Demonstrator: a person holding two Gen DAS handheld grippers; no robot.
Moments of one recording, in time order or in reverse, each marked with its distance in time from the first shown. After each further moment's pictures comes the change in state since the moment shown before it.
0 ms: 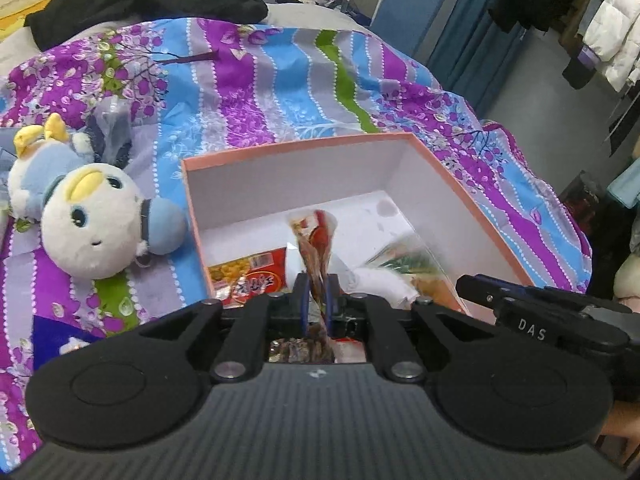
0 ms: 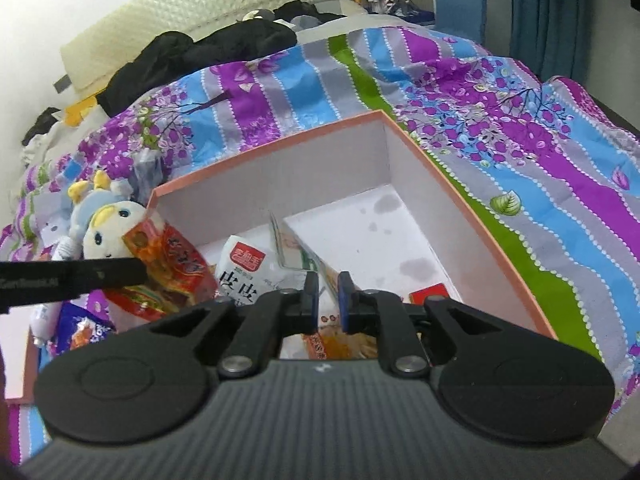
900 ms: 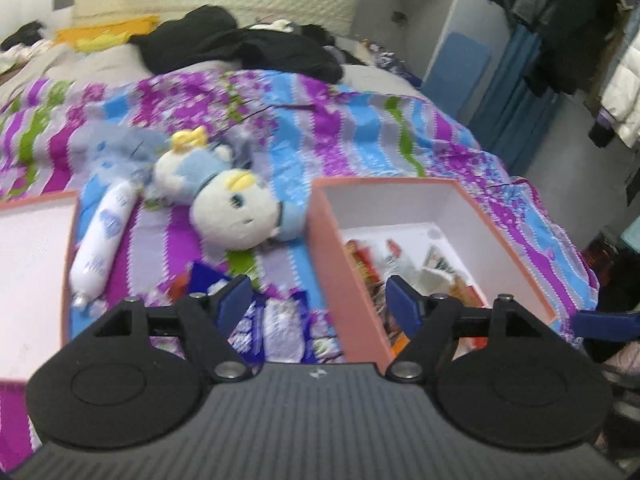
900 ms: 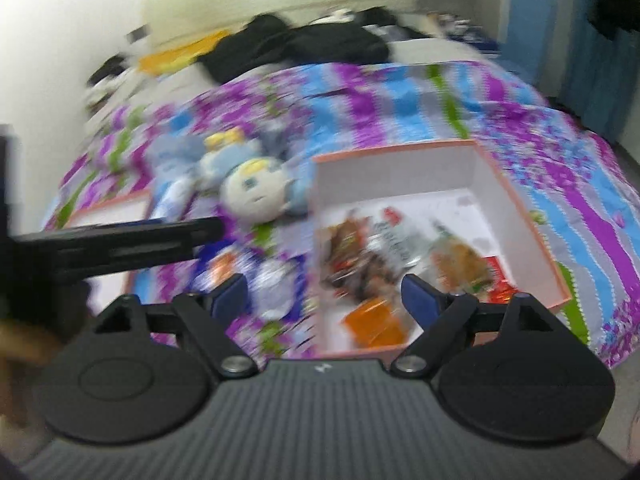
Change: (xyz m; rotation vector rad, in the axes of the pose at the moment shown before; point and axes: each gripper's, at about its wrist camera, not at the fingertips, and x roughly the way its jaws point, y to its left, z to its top) left arm -0.182 0.069 -0.085 -0.117 -0.167 0.124; right arm -0.176 0.159 -0.035 -0.260 0.065 0.117
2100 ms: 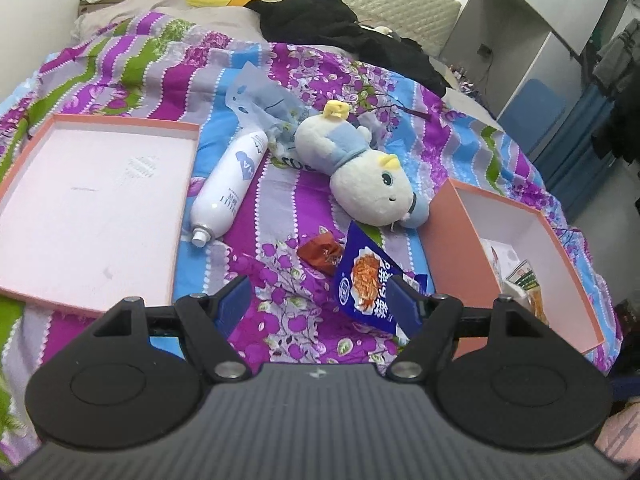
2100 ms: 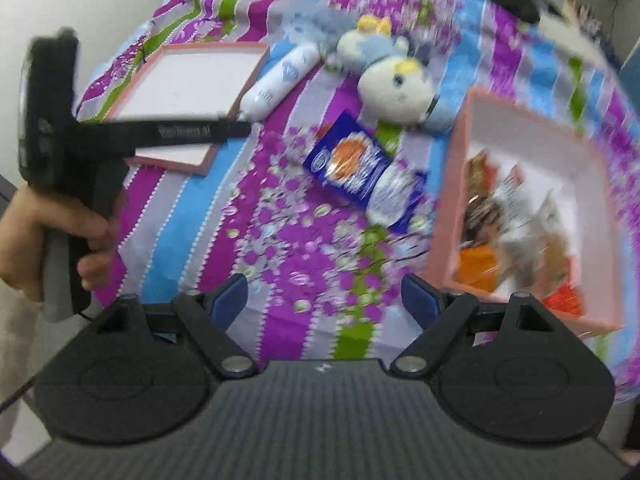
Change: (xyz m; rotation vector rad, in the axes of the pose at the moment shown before) left arm -0.032 0.158 -0.060 -0.244 -0.021 0.093; right arm 0.050 0.112 -0.036 -0.298 0.296 0.144
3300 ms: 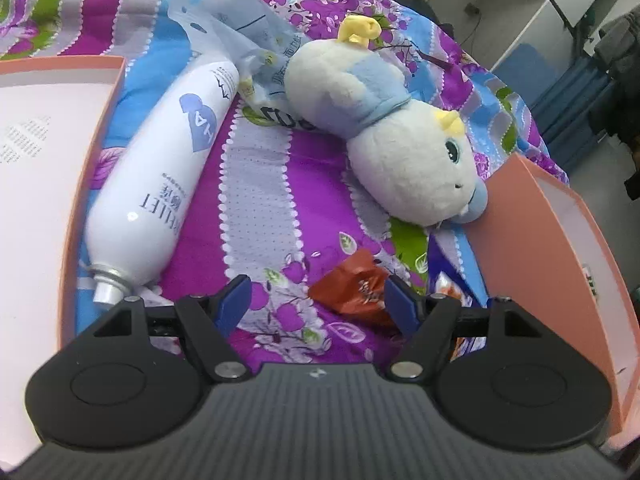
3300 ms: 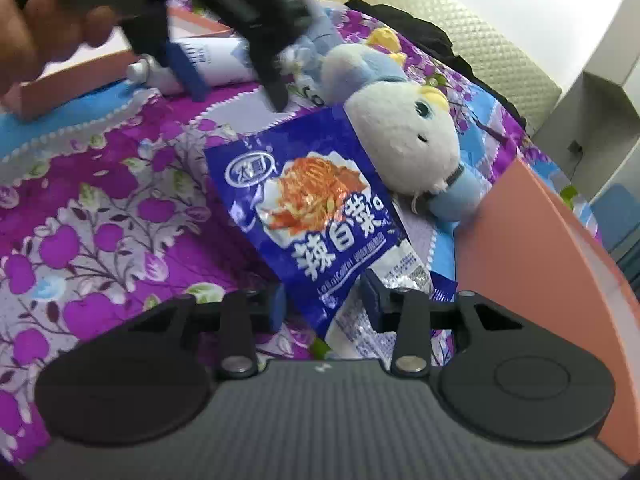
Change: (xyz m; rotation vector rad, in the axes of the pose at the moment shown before) left arm 0.219 0.050 0.031 0.022 0.138 -0.131; right arm 0.239 -0.020 -0.010 -0.320 -0.378 -0.381
